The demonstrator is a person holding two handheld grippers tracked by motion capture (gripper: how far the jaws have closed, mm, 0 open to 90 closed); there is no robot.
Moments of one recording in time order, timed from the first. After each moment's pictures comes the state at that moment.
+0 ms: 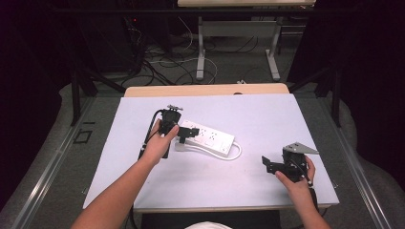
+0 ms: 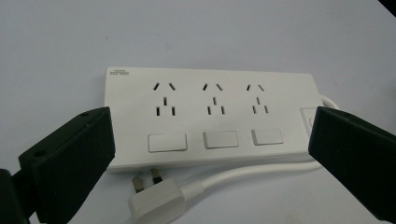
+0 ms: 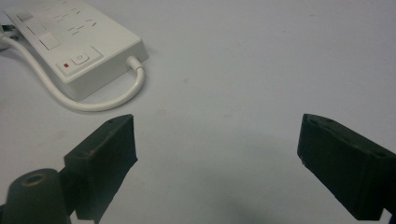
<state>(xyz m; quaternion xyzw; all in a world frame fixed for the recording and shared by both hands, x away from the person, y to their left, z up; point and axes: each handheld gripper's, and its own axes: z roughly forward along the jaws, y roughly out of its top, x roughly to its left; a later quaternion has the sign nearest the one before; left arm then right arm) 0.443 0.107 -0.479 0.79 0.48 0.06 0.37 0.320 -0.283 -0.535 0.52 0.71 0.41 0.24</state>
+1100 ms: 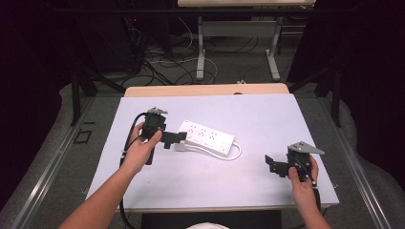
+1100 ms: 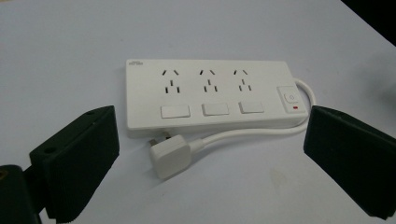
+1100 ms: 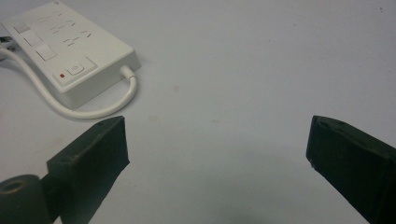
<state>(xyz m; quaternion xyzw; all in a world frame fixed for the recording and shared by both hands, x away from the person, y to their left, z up) 0.402 0.153 -0.450 0.79 0.46 0.08 0.39 0.317 -0.291 -0.526 0.53 0.70 0.41 0.26</state>
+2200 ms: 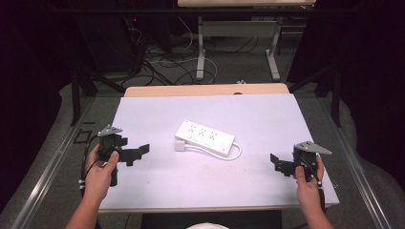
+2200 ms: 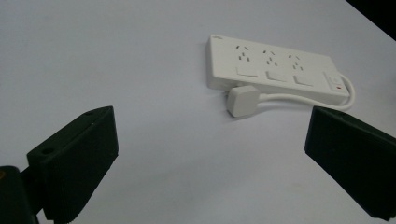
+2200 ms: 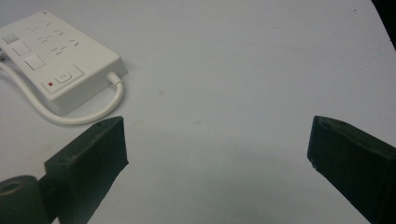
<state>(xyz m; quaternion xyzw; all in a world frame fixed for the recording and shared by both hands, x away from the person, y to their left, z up) 0.340 0.256 -0.466 0.73 0.52 0.14 0.42 0.314 -0.303 -0.520 0.54 0.68 0.41 0.27</state>
